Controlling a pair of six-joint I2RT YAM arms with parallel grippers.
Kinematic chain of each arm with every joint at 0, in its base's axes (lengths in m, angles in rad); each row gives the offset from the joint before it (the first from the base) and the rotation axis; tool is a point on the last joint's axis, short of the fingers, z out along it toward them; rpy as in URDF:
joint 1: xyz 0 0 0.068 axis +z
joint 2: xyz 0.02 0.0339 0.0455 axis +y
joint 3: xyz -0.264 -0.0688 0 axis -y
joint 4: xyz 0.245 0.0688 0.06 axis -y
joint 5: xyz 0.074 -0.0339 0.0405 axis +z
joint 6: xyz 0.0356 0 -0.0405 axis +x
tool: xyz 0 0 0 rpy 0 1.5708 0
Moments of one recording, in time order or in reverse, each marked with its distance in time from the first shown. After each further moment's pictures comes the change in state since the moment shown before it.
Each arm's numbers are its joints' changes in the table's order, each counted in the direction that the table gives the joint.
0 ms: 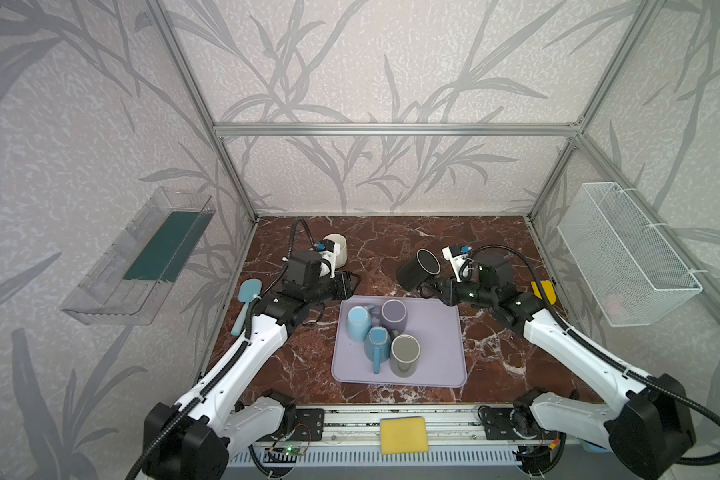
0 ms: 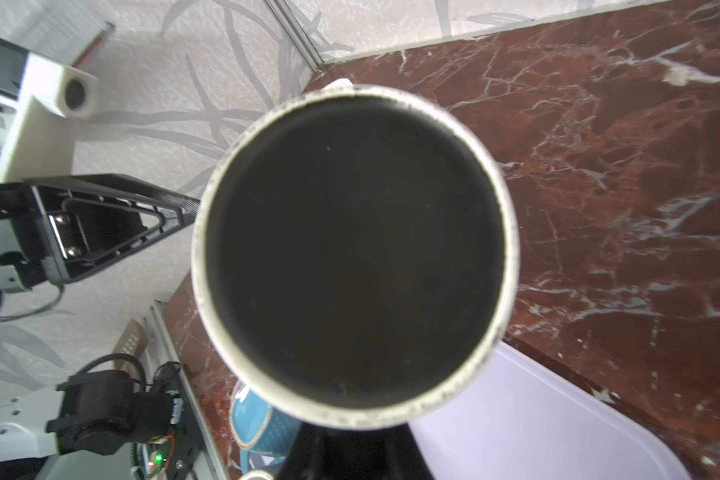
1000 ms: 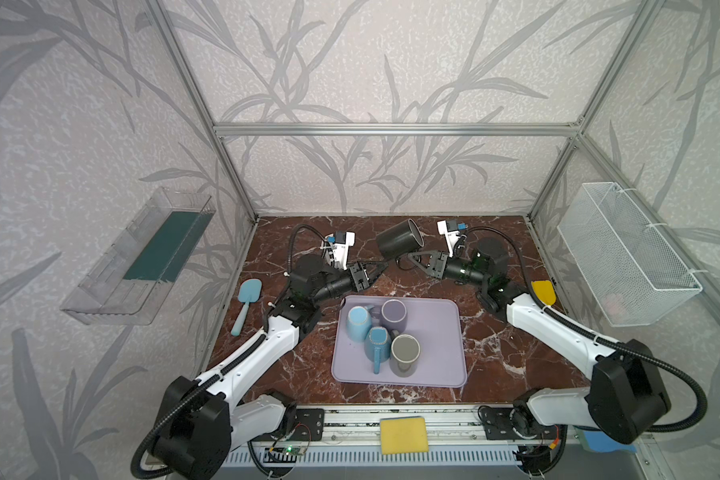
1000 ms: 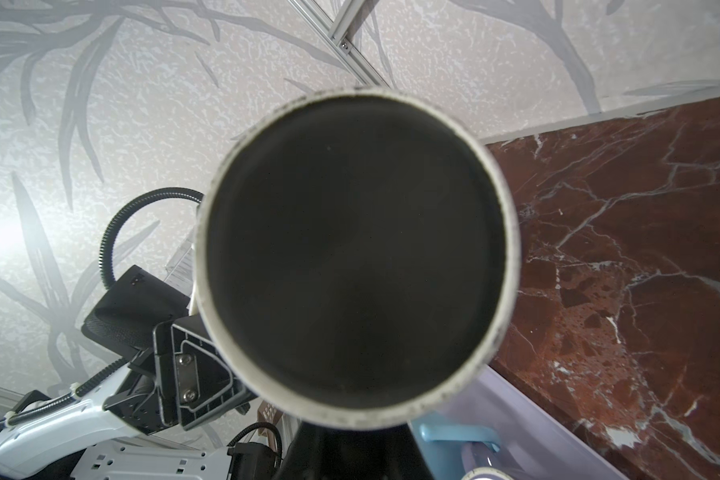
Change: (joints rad) left arm -0.067 0.093 -0.146 0.750 -0.289 -0.384; right arm -0.001 0.167 0.068 0.523 0.203 0.380
